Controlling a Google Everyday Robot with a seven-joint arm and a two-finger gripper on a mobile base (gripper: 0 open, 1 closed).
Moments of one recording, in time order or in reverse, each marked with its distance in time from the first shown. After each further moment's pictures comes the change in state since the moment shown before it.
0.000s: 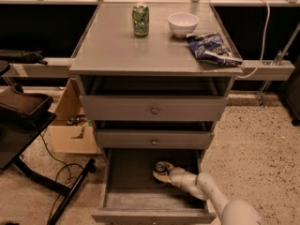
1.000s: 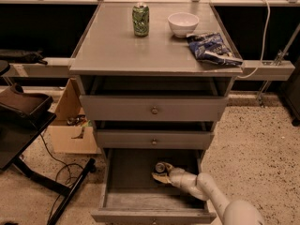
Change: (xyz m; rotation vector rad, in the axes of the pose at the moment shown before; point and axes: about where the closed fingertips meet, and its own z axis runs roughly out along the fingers) arm -0.003 0.000 -0.001 0.004 -0.006 0.001
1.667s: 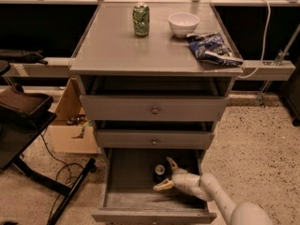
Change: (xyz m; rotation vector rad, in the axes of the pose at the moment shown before) arm -0.010 0.009 -0.019 -0.030 -0.019 -0.082
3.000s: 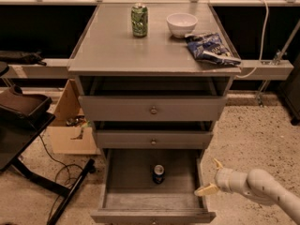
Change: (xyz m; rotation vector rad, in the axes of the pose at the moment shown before) arm -0.098 -0.003 -0.224 0.161 0.464 -0.038
